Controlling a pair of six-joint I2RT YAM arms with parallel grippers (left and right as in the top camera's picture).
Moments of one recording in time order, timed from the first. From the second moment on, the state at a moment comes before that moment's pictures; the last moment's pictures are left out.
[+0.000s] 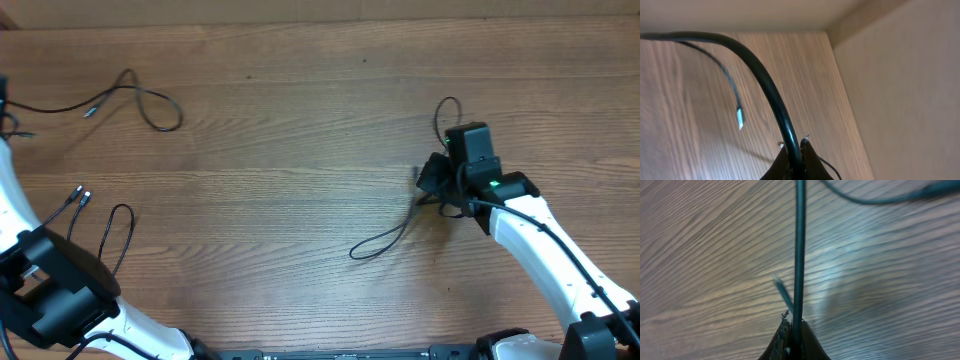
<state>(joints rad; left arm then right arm) 0.66 1.92 1.81 -0.55 -0.05 -0.79 0.25 1.43 0.88 -0.50 0.00 0.65</state>
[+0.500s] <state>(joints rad) 0.65 1.92 1.90 -0.51 -0.03 -0.76 0.40 1.43 0.88 -0.47 0.00 0.65</state>
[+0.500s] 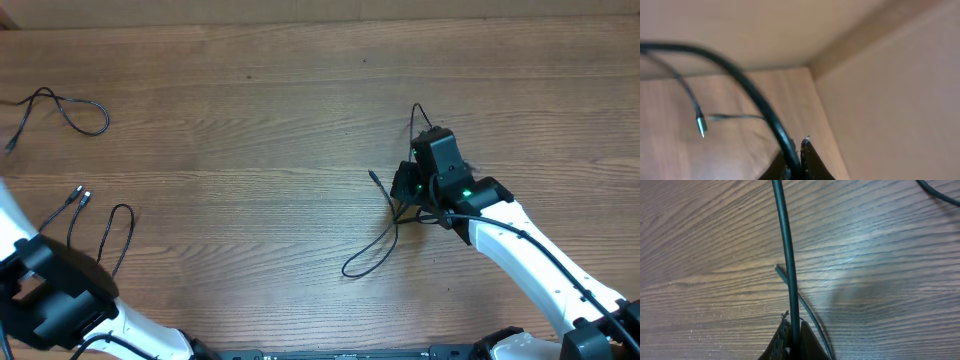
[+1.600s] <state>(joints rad) 0.40 1.91 1.91 -0.79 1.01 -0.47 0.41 1.42 0.93 -0.54 -0.19 0.64</state>
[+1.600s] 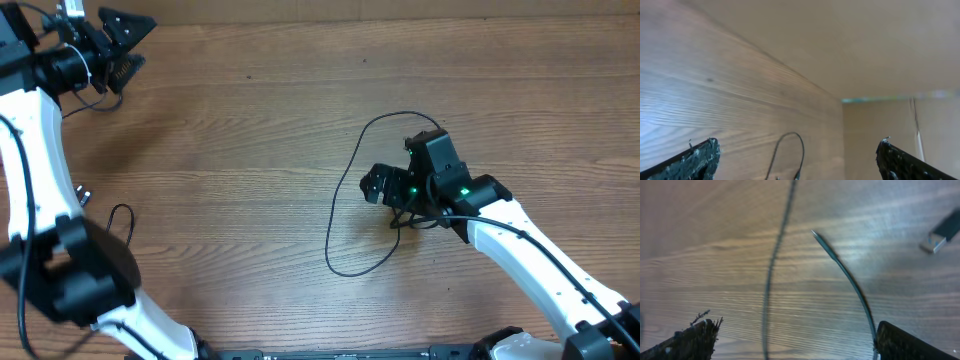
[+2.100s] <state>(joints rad) -0.01 1.56 1.92 -1.18 0.62 -0.27 0.41 0.91 1.13 -0.88 0.07 0.66</state>
